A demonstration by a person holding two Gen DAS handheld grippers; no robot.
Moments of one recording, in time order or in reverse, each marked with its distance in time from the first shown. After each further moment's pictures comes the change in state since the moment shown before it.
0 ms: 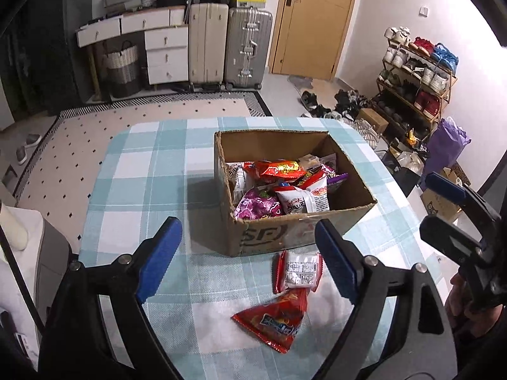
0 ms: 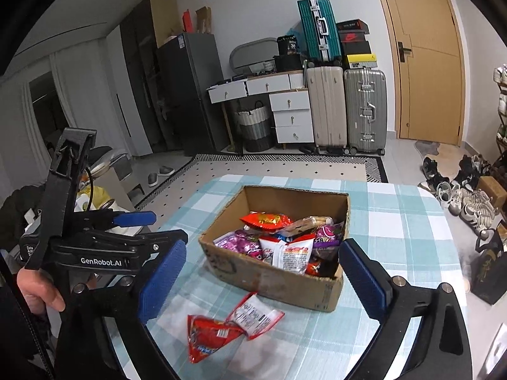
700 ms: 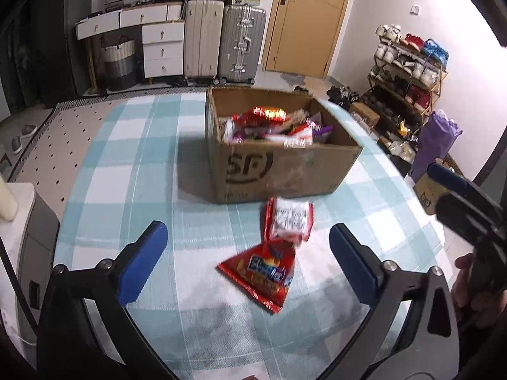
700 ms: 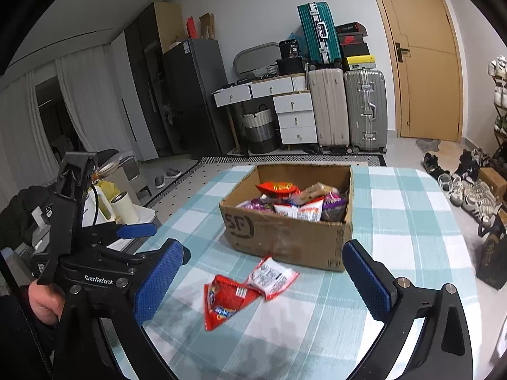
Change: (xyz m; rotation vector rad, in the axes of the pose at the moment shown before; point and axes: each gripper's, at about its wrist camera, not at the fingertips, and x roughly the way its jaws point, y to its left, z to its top) left arm -0.006 -0.011 -0.091 -0.004 0.020 -0.032; right arm -0.036 0.017 -0.058 0.028 -0.024 0.021
